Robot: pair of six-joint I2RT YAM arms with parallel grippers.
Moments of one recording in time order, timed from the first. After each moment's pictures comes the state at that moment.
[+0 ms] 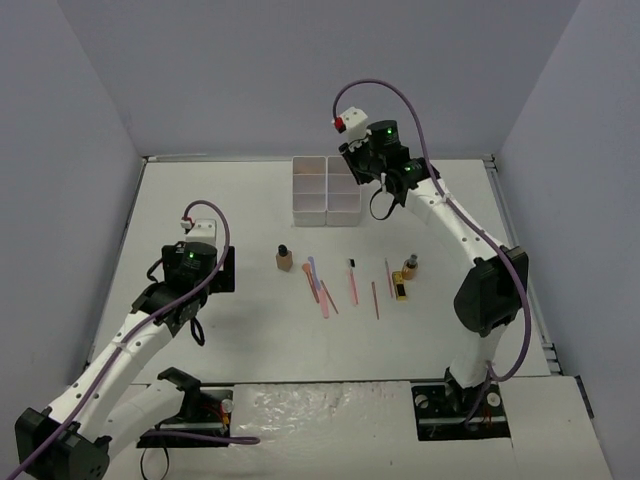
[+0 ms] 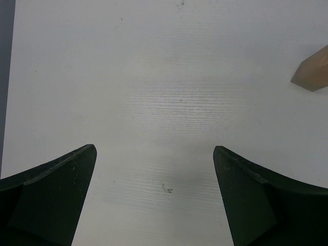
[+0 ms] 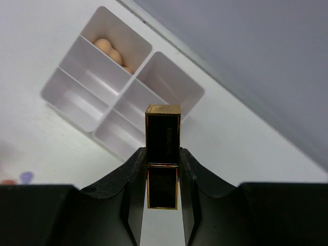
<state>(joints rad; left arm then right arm) -0.42 0.88 0.75 -0.60 -0.46 -0.22 0.46 1.82 1.73 -0.42 0.01 -0.29</state>
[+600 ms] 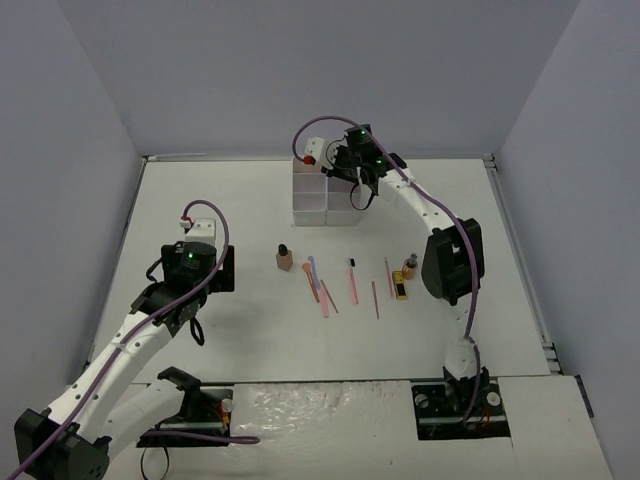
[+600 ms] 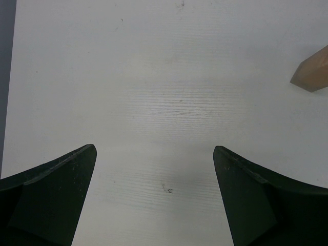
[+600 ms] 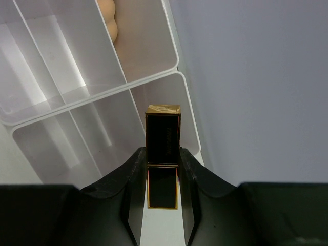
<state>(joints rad) -0.42 0.88 0.75 -0.60 -0.46 -0.22 0.44 2.15 1.96 -0.43 -0.09 -0.95</state>
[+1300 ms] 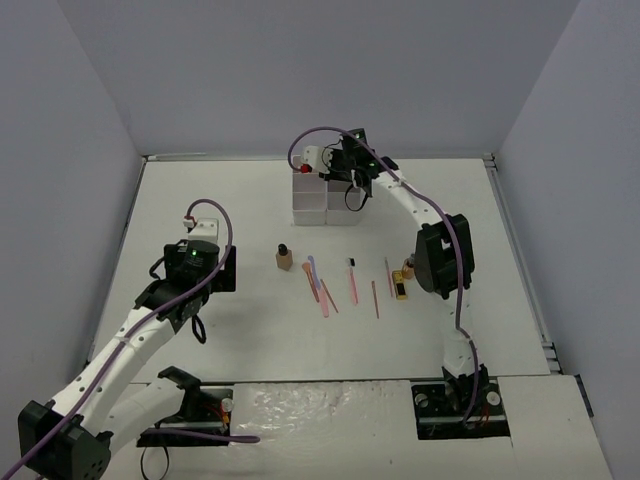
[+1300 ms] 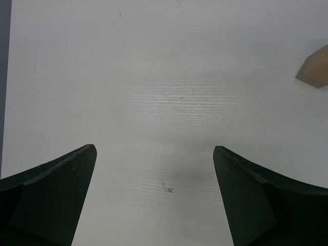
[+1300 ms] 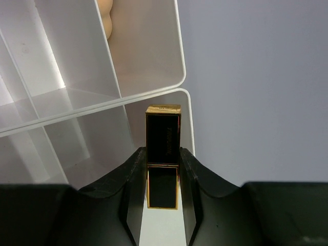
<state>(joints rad) -0.42 0.91 0.75 -0.60 -0.46 -0.22 0.43 2.27 2.02 -0.36 -0.08 -1.11</state>
